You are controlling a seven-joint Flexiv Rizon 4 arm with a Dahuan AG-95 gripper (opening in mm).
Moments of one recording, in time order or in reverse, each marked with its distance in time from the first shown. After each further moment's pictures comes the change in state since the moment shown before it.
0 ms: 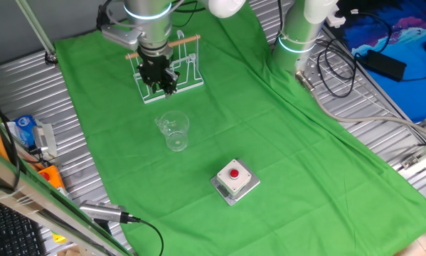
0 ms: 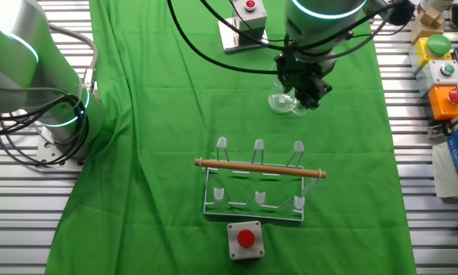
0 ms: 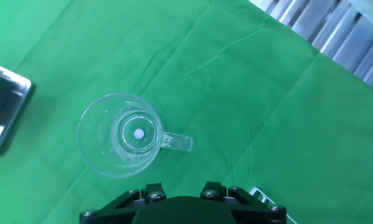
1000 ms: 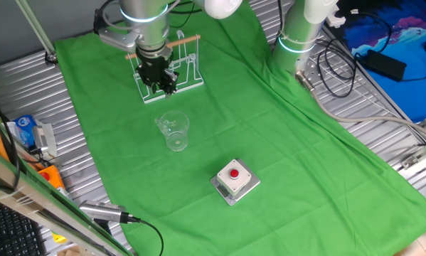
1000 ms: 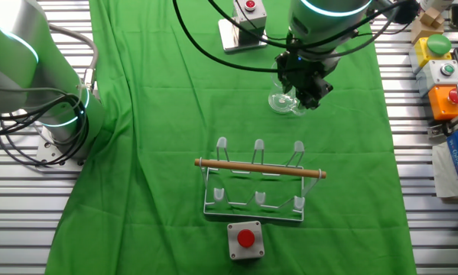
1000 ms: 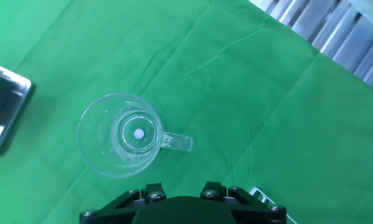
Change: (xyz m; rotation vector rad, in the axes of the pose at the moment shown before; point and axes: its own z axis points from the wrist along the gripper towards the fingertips) arm 0.000 0.000 0.000 0.004 0.043 0.021
